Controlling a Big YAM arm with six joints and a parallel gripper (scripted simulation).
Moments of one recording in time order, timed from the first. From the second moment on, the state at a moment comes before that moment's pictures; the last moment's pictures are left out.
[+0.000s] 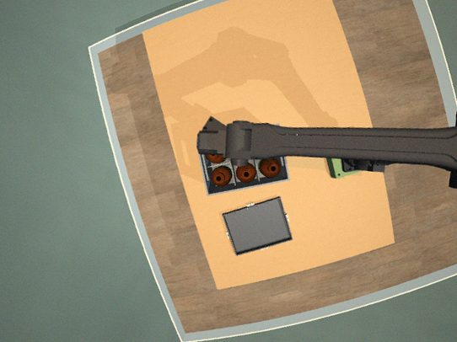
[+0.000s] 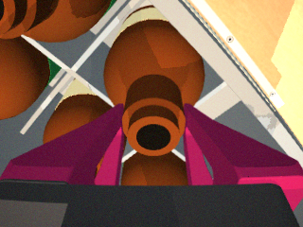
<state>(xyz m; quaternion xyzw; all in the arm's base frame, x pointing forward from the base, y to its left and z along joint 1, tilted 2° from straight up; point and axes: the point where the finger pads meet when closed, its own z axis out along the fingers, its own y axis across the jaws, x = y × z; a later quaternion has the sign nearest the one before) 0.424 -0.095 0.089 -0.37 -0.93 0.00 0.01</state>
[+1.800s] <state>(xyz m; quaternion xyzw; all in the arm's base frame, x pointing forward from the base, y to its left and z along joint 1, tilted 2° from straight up) 0.424 -0.095 0.089 -0.37 -0.93 0.00 0.01</state>
